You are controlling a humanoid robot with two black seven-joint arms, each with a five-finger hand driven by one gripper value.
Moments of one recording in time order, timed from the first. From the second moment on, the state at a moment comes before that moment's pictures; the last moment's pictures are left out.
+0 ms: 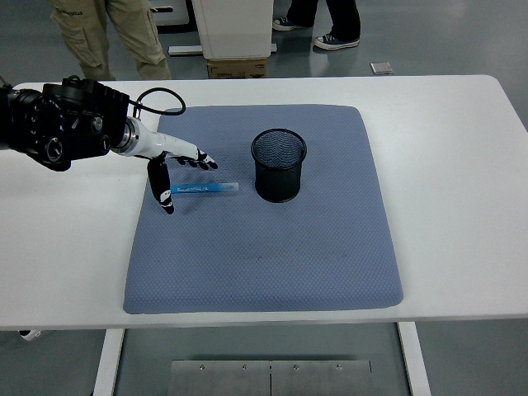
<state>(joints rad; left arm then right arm) -1.71 0.21 1.04 -0.98 0.40 -0.19 -0.27 0.02 0.00 0.28 0.21 -0.04 0.05 0.33</state>
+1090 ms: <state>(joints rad) -1.72 0.14 1.01 -0.98 0.40 -0.24 -0.26 0.02 0.00 0.28 0.21 -0.04 0.05 0.33</state>
